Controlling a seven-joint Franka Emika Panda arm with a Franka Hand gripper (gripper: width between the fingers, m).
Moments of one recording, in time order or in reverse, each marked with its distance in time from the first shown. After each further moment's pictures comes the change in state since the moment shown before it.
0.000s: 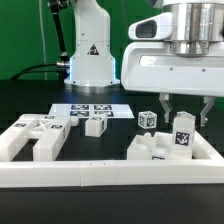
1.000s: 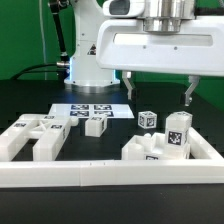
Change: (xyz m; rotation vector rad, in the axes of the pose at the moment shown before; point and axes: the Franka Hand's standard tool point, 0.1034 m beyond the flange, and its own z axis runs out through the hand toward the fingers) arm 0.002 0.038 -0.027 -0.013 0.004 -0.084
